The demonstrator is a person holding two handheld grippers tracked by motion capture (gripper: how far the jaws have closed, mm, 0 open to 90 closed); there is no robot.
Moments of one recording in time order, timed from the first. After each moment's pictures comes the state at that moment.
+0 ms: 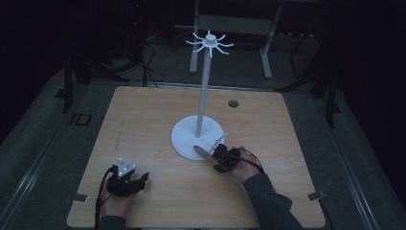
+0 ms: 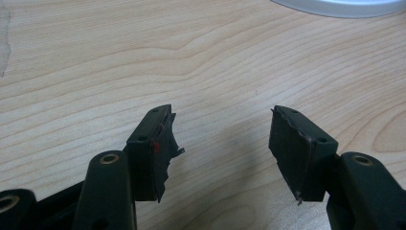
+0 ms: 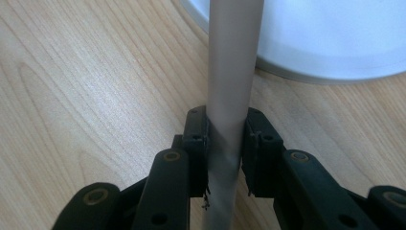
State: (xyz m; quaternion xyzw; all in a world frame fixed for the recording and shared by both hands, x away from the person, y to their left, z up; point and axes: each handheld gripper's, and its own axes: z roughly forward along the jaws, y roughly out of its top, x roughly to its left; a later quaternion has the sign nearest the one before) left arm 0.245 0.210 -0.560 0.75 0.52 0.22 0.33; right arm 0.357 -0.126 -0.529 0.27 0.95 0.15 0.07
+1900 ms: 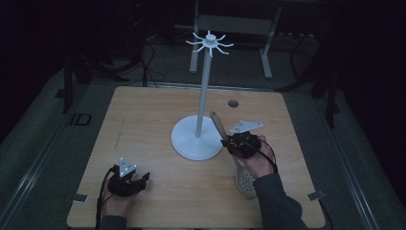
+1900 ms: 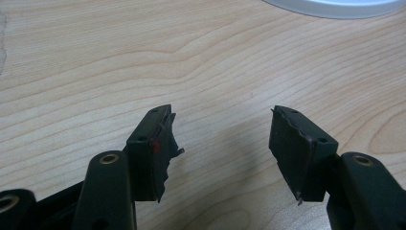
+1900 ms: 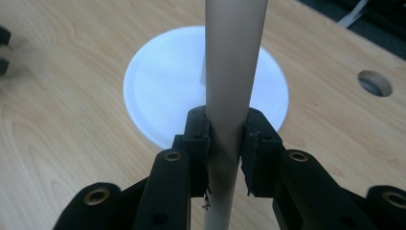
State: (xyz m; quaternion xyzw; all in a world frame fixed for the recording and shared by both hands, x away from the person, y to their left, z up) left arm 0.245 0.208 -0.559 0.76 0.52 0.22 0.33; right arm 0.346 -0.169 -0.451 0.32 0.85 0.37 0.19
